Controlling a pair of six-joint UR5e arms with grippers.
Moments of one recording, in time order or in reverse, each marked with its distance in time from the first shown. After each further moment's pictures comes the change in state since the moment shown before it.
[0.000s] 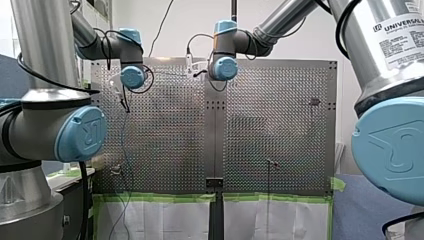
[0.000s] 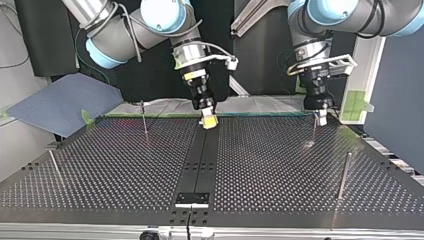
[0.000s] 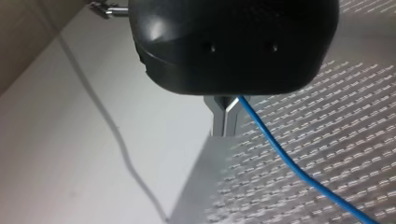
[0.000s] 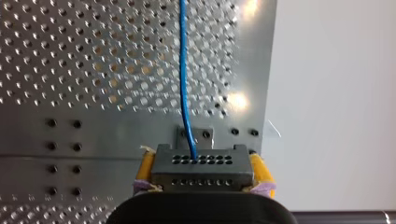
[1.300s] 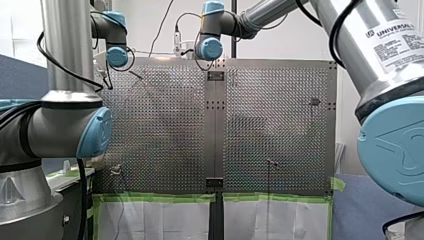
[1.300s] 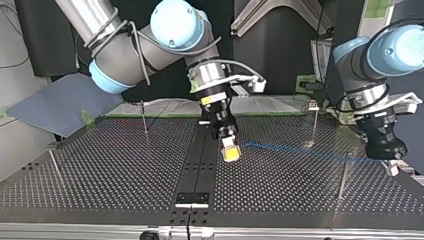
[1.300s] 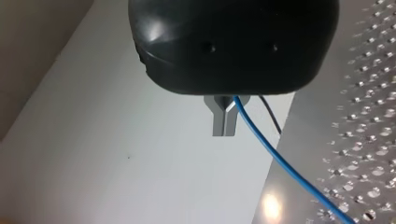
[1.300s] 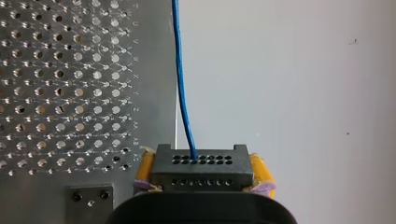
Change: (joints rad) left arm 0.286 -0.066 0.288 -0.157 0.147 -0.068; right arm 0.044 0.101 -0.352 0.134 0.003 0.001
